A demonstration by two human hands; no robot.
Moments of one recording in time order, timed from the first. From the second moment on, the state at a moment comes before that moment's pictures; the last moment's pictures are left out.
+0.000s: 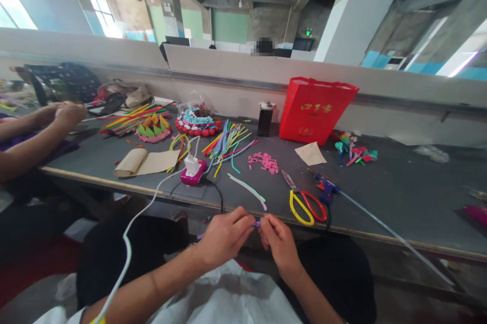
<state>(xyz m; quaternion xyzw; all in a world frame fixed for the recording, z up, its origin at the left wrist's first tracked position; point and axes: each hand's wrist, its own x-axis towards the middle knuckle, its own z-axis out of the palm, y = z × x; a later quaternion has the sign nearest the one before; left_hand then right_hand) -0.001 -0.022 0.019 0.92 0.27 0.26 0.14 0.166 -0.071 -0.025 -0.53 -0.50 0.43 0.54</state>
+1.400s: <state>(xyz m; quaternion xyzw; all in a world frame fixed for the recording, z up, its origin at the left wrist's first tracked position) 0.039 0.110 0.037 0.55 0.35 0.30 0.70 0.207 0.056 0.015 -0.54 -0.56 0.36 0.52</state>
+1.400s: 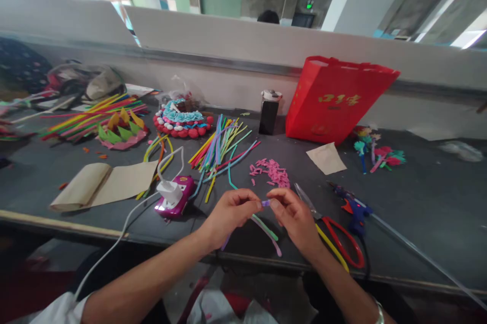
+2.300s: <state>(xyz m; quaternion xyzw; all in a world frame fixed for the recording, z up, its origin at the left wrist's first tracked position) 0.040 0.103 0.045 0.46 0.32 0.22 0.80 0.205 0.045 0.017 -0.49 -0.41 0.55 0.55</state>
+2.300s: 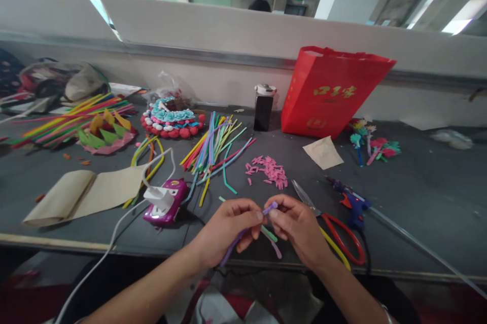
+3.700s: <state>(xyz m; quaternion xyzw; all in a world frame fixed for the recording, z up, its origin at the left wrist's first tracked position) 0.043 0.093 0.034 0.55 0.38 0.26 0.70 0.207 0.038 0.021 -0.57 -0.57 0.41 0.42</state>
